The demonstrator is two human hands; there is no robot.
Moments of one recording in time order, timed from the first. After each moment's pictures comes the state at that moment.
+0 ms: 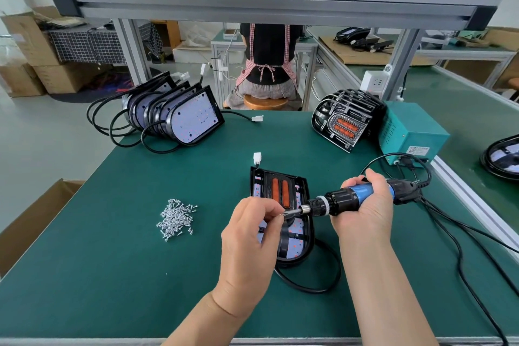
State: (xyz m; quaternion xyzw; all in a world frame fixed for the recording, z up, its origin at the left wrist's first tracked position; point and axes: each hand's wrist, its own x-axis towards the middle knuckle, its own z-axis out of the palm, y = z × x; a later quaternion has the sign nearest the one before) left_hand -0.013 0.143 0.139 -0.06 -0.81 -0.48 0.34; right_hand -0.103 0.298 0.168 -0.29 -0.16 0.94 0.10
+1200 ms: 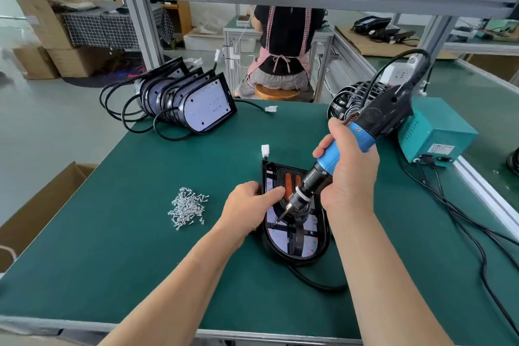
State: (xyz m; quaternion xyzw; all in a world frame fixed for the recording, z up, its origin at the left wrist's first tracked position) left_hand -0.090 0.101 0.114 0.16 -0.78 -0.61 -0.04; right_hand -0.114 0.240 0.196 -0.02 -0.49 0.85 0.17
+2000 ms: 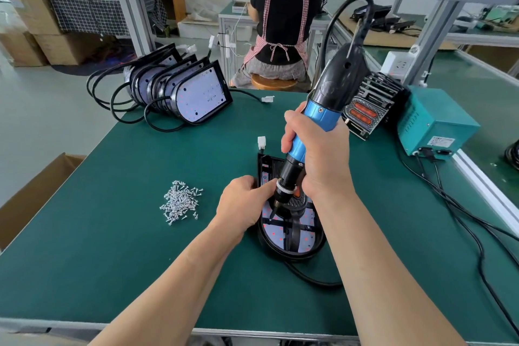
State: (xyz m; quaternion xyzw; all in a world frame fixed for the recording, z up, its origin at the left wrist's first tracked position) left_hand -0.097 0.104 0.103 0.16 -0.79 -0.58 0.02; right_hand -0.121 0.218 0.201 0.14 -0.55 0.82 0.09
